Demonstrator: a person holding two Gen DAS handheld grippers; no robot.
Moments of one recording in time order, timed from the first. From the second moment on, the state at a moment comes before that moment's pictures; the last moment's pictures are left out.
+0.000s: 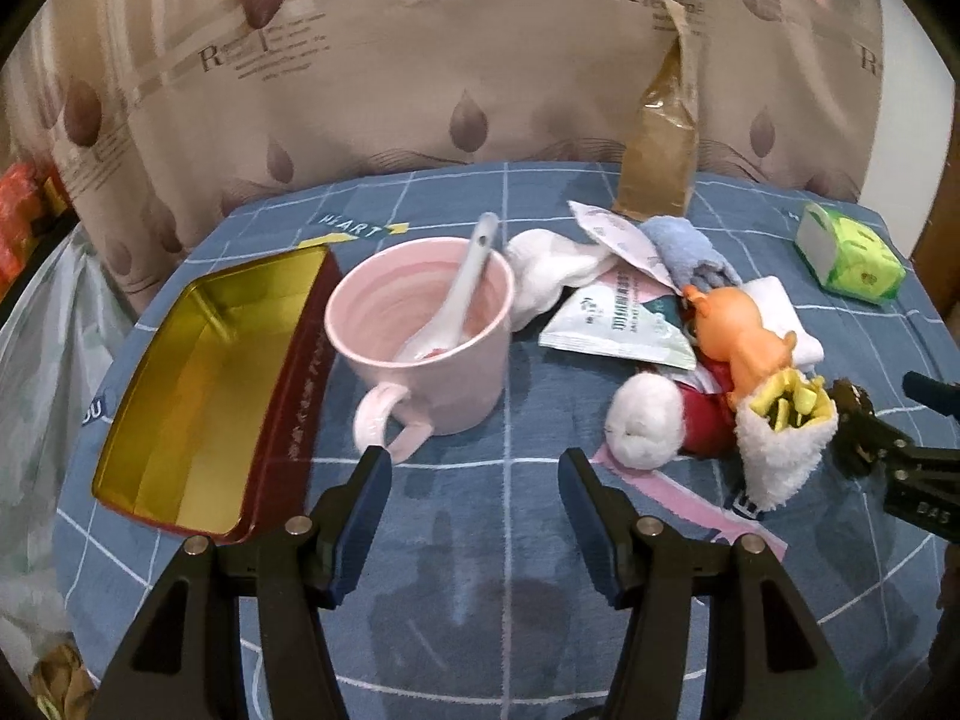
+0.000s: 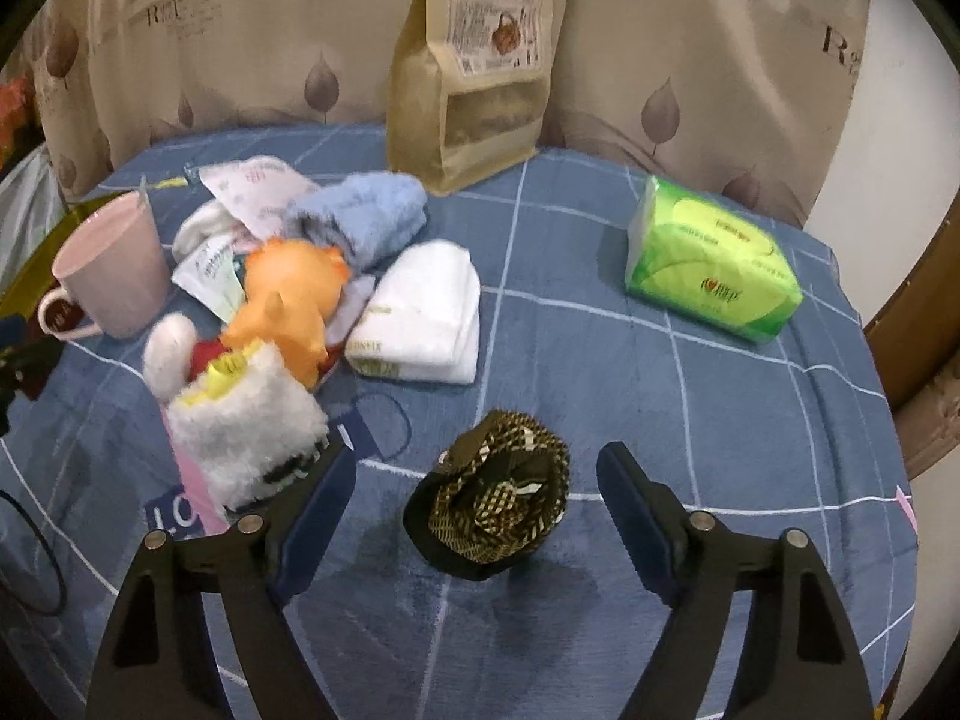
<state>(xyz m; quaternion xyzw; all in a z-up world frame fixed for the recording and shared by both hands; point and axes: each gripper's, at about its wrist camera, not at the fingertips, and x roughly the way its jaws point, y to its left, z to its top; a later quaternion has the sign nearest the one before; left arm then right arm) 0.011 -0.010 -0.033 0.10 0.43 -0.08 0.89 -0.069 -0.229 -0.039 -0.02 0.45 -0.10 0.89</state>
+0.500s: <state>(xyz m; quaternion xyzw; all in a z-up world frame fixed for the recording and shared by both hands) 0.024 -0.031 -0.051 0.10 0.44 -0.14 0.88 -0.059 -0.258 -0.075 0.04 0.48 -0.12 0.87</state>
